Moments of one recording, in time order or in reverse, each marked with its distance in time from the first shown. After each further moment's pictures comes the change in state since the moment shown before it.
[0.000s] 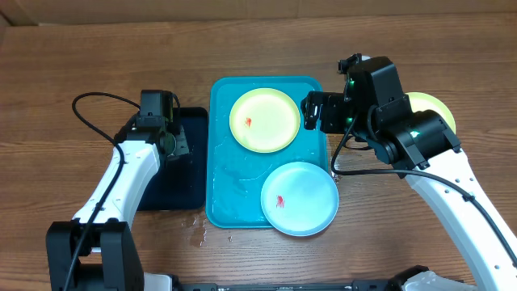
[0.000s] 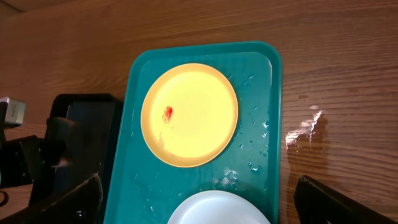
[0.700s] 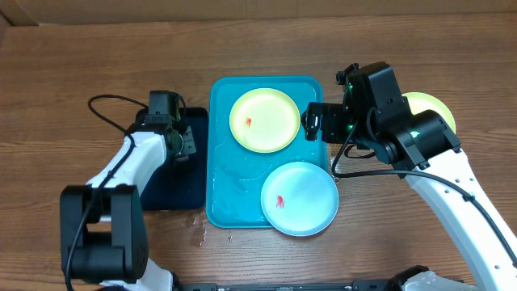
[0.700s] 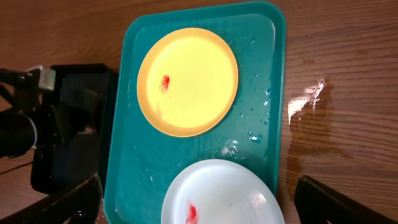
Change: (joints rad) left arm 0.000 0.167 0.000 0.104 0.092 0.001; right arm 0.000 0.000 0.000 -0.103 -0.051 -0.001
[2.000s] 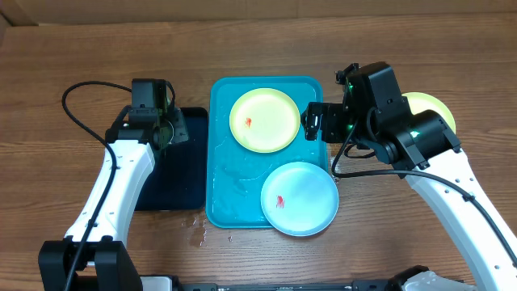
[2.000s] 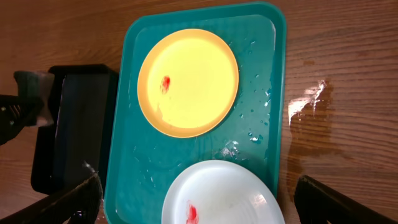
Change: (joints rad) left arm 0.000 -0.225 0.078 -0.115 -0.018 0.000; right arm 0.000 0.000 0.000 0.003 0.000 0.000
